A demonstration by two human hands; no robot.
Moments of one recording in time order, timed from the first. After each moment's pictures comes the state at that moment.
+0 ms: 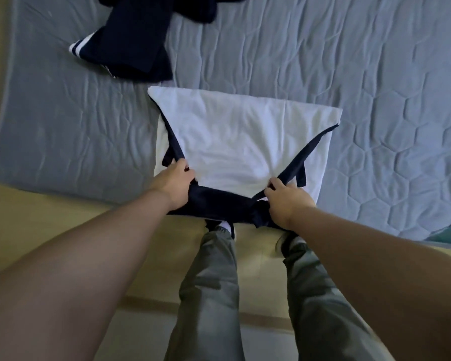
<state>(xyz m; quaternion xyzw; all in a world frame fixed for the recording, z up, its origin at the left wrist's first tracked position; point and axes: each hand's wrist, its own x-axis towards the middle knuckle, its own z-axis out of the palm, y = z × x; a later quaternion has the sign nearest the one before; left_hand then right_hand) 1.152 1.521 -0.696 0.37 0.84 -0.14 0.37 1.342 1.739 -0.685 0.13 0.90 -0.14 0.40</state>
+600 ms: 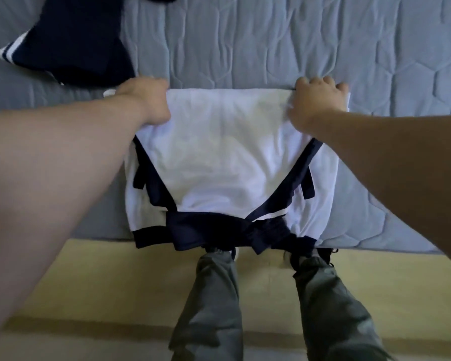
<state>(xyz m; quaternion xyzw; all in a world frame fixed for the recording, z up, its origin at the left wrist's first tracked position) 0.991 1.659 -0.733 0.35 0.88 -0.18 0.26 1.220 1.893 -0.757 0.33 0.91 -0.04 0.22</state>
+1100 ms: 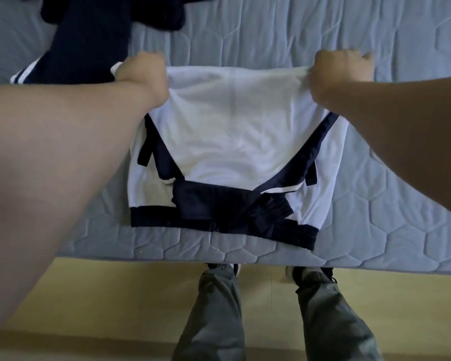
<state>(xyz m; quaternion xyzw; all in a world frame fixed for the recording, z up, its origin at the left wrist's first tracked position) 0.950 1.706 -0.714 0.29 0.93 -0.14 0.16 1.166 1.954 -0.732 0.38 0.91 0.01 0.17</state>
